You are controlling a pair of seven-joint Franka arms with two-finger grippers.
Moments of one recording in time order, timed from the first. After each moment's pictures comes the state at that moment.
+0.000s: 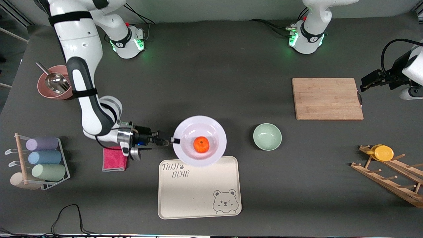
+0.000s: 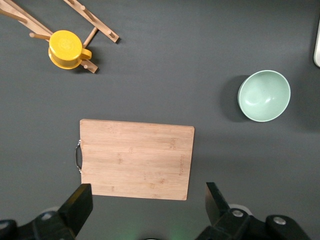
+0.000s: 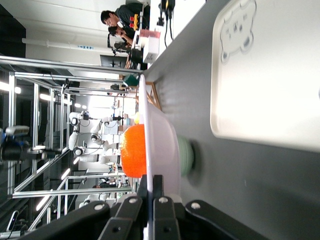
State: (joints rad) left arm 0.05 -0.09 -0.04 -1.75 -0.01 1.60 -0.06; right arm 0.43 0.66 -0.25 -1.74 1.75 1.91 -0.85
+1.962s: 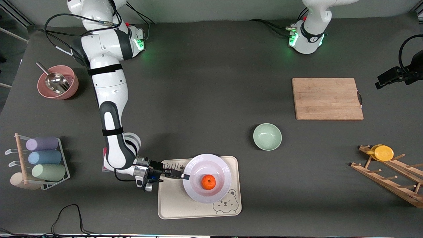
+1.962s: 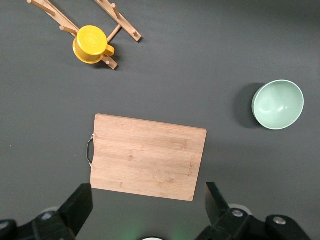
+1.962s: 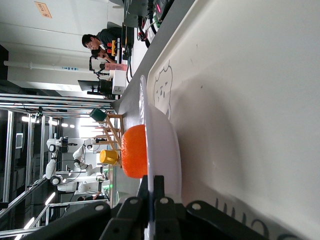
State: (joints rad) left arm 0.08 -0.11 0.00 -1.74 -0.01 1.59 -0.06; right arm 0.40 1.18 -0.27 -1.15 1.84 1.99 -0.75
